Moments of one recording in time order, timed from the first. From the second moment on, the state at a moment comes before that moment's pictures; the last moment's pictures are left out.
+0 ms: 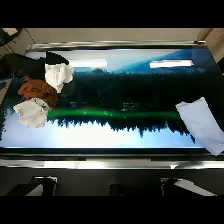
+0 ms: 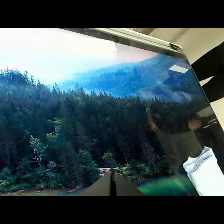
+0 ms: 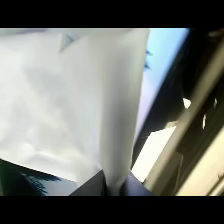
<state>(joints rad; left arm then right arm) 0.06 -1.00 1.48 0.85 -1.12 -1.46 -1.18 -1.35 1.16 -1.21 1.39 1.66</state>
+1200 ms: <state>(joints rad) 0.06 -1.01 1.50 0.85 -1.09 -1.45 -1.18 -1.22 1.33 -1.28 1.26 1.67</state>
